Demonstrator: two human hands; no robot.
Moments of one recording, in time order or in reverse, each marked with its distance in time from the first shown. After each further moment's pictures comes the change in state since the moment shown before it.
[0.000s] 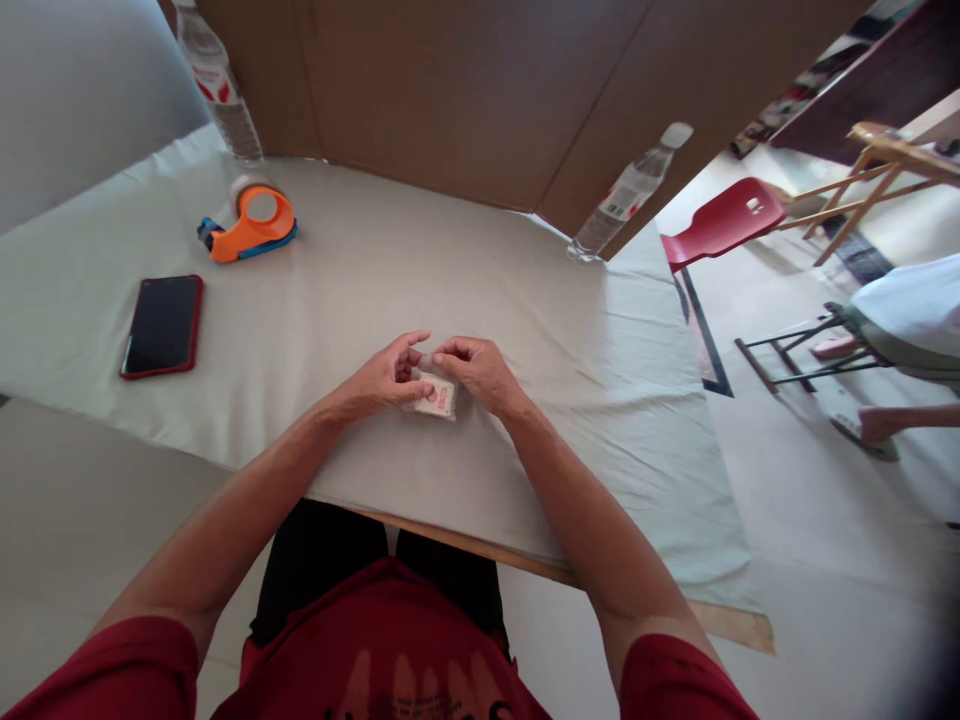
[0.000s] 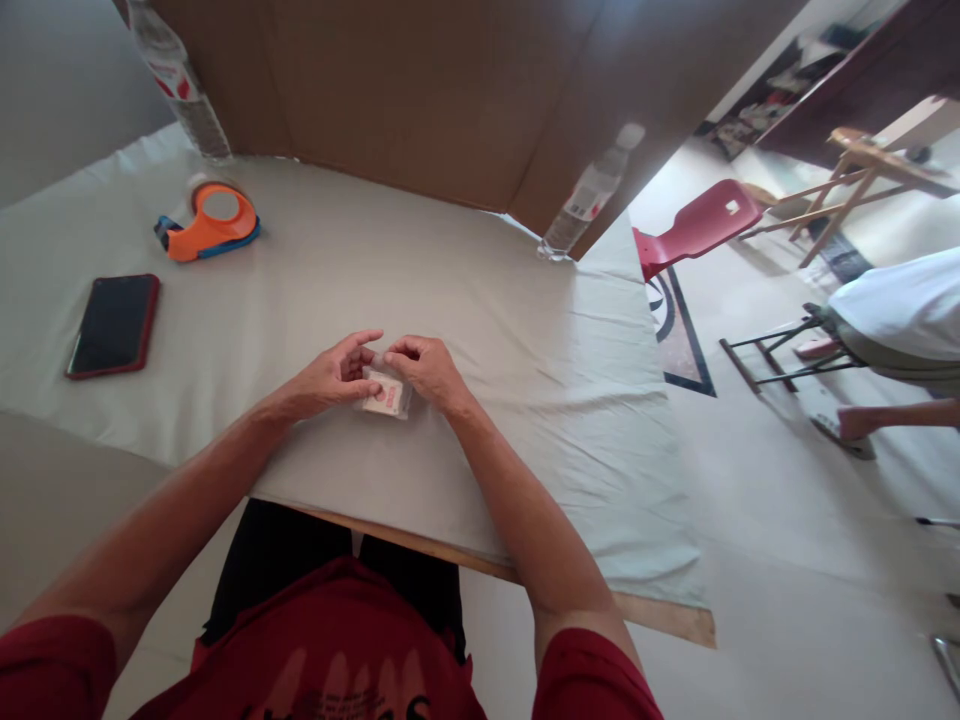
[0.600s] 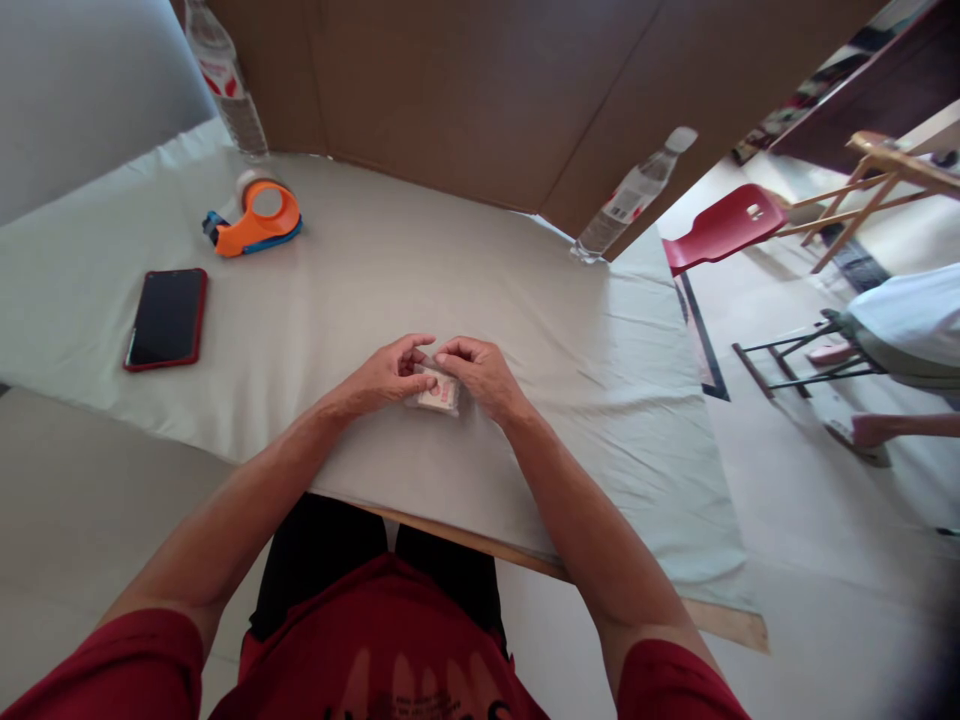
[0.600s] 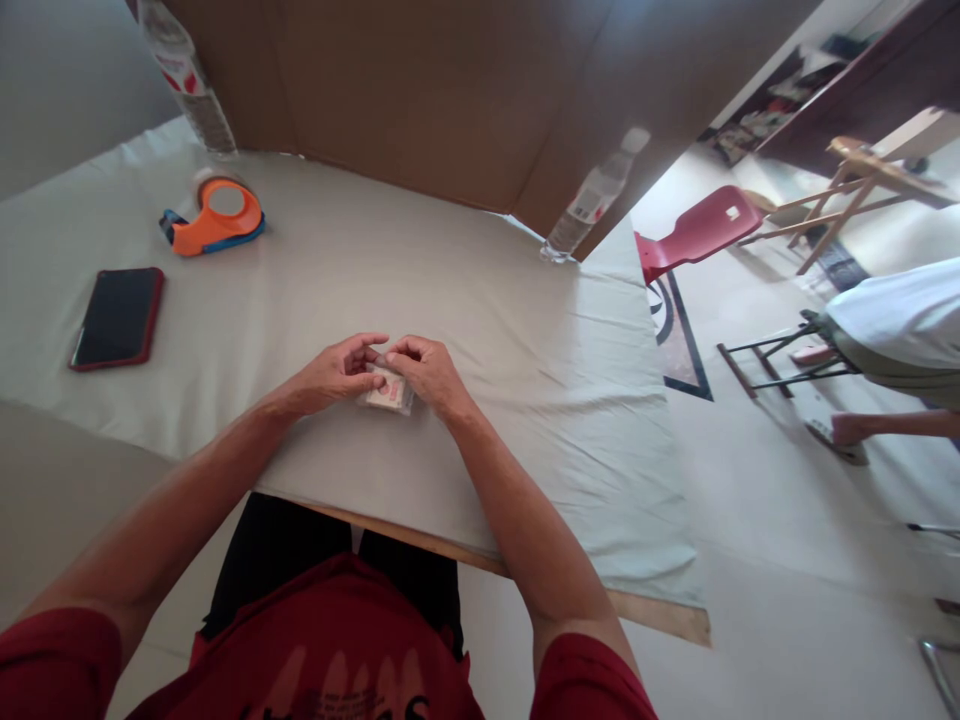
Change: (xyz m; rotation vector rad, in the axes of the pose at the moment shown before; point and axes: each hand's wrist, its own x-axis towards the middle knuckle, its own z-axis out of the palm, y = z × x) left_hand 0.002 -0.002 0.001 0.051 0.050 -0.026; right_hand -0.009 -0.006 0.010 0.133 0.027 0.043
